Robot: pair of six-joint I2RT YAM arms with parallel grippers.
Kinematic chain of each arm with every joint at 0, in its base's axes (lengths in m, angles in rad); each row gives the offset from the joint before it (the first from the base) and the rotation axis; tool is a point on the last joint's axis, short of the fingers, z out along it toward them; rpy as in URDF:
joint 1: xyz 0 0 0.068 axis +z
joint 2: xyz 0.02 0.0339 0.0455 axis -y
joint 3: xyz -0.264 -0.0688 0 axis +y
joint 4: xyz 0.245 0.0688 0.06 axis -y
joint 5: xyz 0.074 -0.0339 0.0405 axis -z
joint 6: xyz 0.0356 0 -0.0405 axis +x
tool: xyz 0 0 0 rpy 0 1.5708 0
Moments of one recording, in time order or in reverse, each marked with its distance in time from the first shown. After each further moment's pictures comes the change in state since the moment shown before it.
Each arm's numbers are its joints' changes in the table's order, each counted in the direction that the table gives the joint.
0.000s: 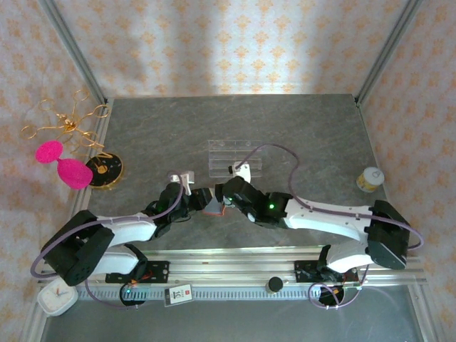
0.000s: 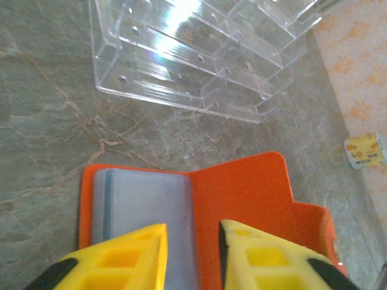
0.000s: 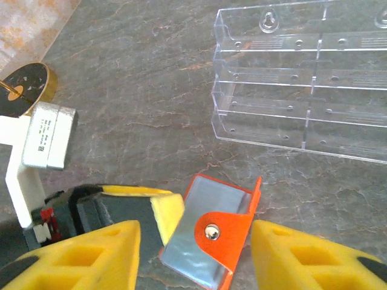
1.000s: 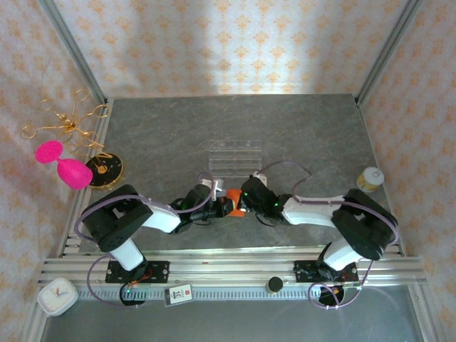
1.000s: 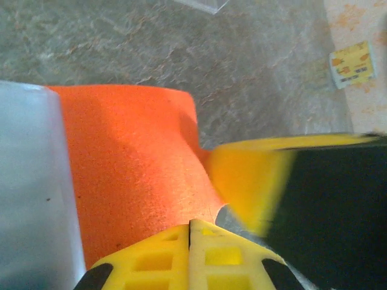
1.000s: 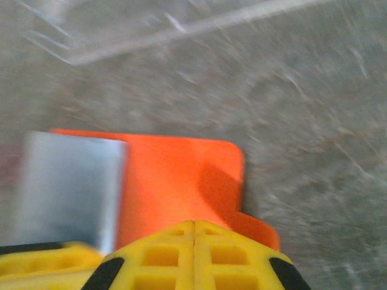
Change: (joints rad) left arm -0.176 -0.306 -0.150 0.096 0.105 -0.051; right arm -0.254 -0.152 0.318 0.280 -0.323 0.190
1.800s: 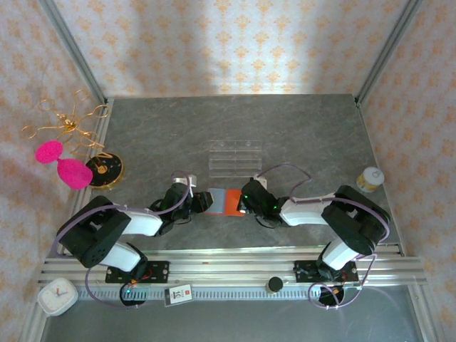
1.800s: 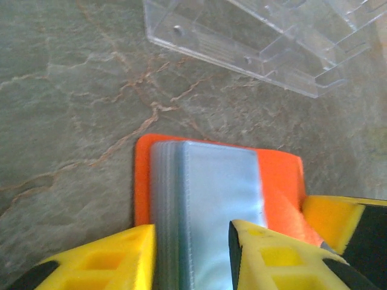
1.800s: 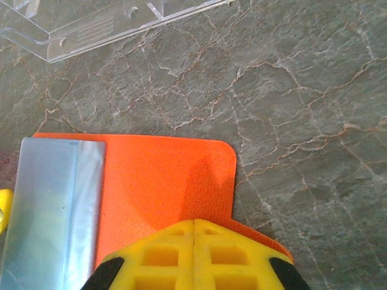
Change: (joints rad) left arm 0.197 0.156 0.138 -0.082 -0.082 0.062; right arm -0.002 -0.040 0.032 0.108 0.003 0.016
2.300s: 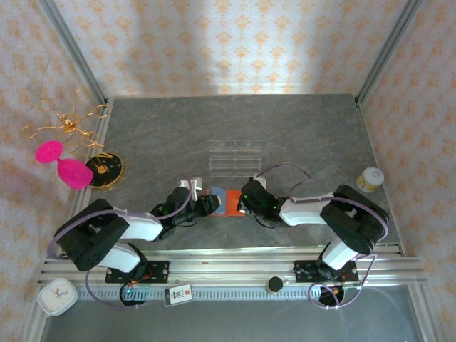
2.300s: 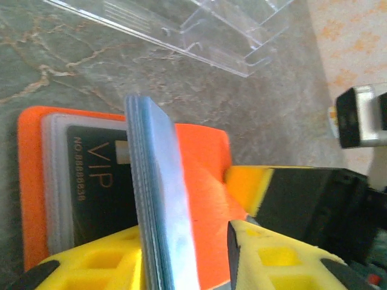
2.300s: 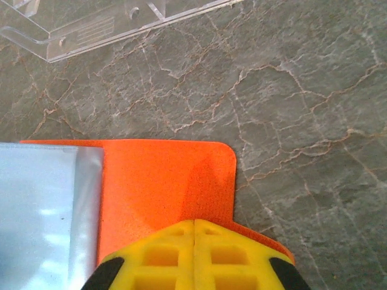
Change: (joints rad) left arm -0.086 0.047 0.030 0.102 0.042 -0.092; right arm 0.000 -0.009 0.000 0.014 0.000 -0.015
